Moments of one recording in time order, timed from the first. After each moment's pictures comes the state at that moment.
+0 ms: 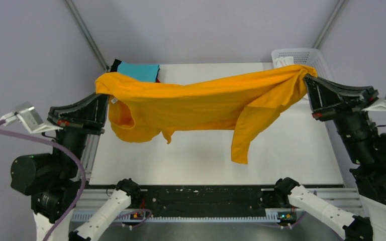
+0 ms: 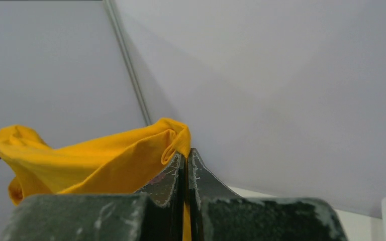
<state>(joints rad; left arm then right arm) -0.41 0.57 1.35 -0.28 -0.05 -0.47 0.65 0.66 1.44 -0.29 0.16 0.17</state>
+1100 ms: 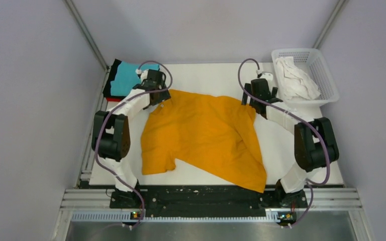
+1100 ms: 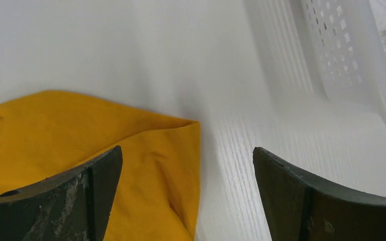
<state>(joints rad) -0.24 1.86 1.39 -0.48 -0.36 -0.60 0.28 1.68 1.05 -0.09 0.43 0.29</state>
